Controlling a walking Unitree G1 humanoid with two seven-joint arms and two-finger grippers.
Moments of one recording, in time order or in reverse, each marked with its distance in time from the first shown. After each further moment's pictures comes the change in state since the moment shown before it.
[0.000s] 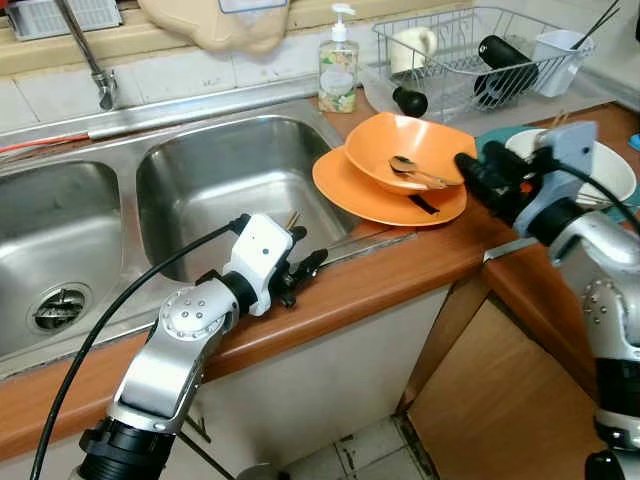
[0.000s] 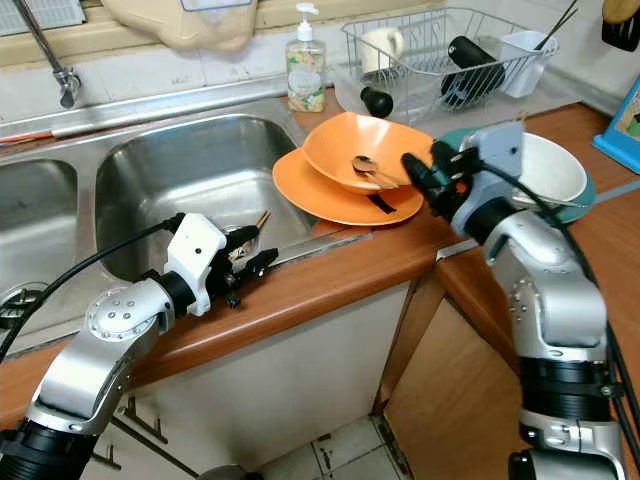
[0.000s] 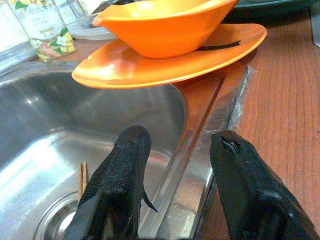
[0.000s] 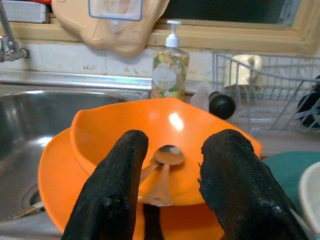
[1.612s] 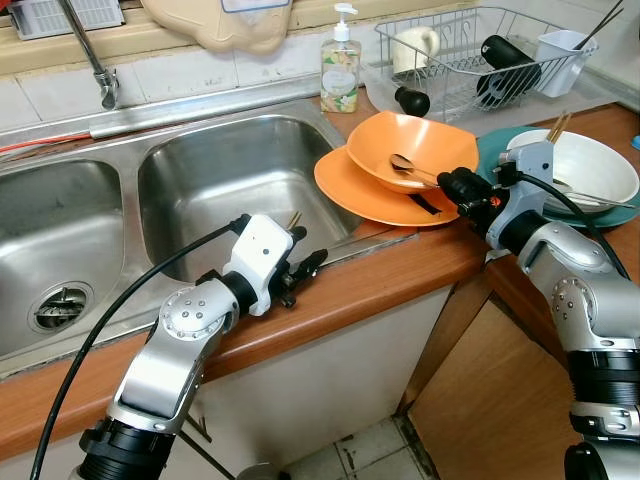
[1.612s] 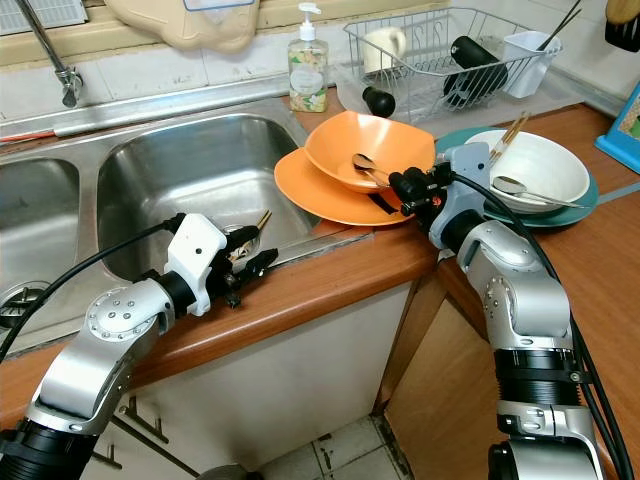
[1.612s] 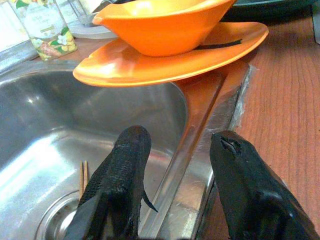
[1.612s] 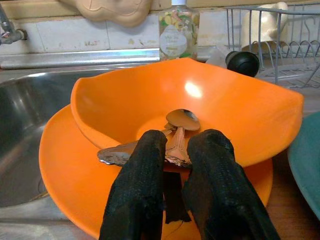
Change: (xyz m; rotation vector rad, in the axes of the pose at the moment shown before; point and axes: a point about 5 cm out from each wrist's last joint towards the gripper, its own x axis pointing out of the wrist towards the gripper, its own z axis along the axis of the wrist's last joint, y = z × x) left arm 0.000 0.000 0.000 0.003 0.002 -0.001; right arm 0.015 0.004 -0.028 0.093 0.099 0.008
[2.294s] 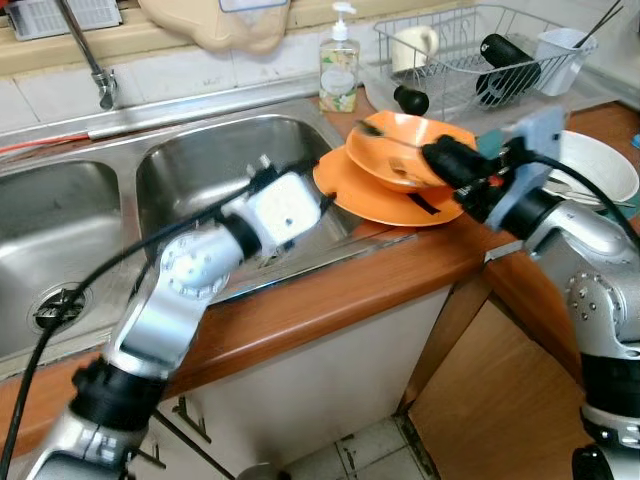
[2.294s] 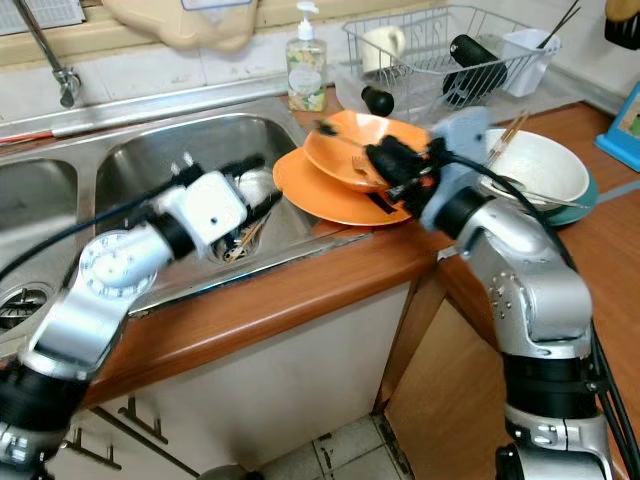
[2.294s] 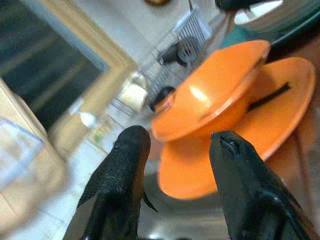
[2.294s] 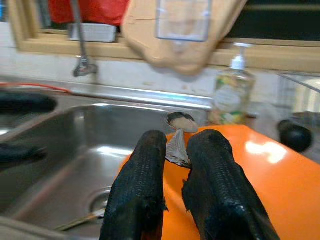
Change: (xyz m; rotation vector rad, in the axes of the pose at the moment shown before) left arm 0.017 0.026 0.068 0.604 -0.198 0.062; right arm -0.012 0.042 0.046 -0.093 -0.127 0.236
